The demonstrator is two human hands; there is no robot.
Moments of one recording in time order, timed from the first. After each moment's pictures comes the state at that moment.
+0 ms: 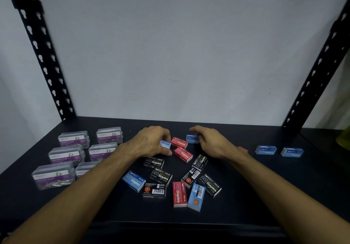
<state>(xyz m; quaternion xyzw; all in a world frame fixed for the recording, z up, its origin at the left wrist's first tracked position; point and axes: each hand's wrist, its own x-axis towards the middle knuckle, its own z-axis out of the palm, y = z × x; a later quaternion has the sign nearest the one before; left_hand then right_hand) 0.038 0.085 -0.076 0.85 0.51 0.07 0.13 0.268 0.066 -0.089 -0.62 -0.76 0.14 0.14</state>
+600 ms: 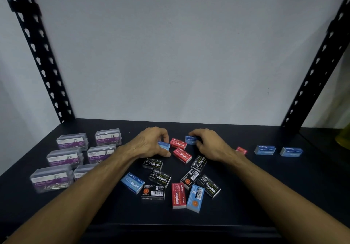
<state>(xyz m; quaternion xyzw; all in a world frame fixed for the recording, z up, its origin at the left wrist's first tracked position) 0.035 0.082 -0.074 0.82 0.52 0.11 0.21 0.267 0.067 -0.095 -0.61 -0.77 0.10 0.15</state>
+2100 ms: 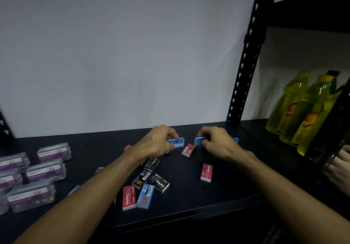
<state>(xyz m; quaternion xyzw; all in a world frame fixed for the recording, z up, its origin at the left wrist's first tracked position) 0.176 0.040 -0.045 0.86 0.42 0.16 0.25 0.391 -0.033 -0.052 -0.71 -0.65 0.10 0.24</state>
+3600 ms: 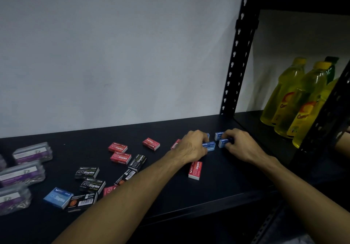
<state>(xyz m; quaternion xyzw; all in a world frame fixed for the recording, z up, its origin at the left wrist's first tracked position) 0.310 0.011 -0.081 0.88 0.39 0.13 0.25 0.497 -0.050 -0.097 -0.77 -0.60 0.06 0.21</state>
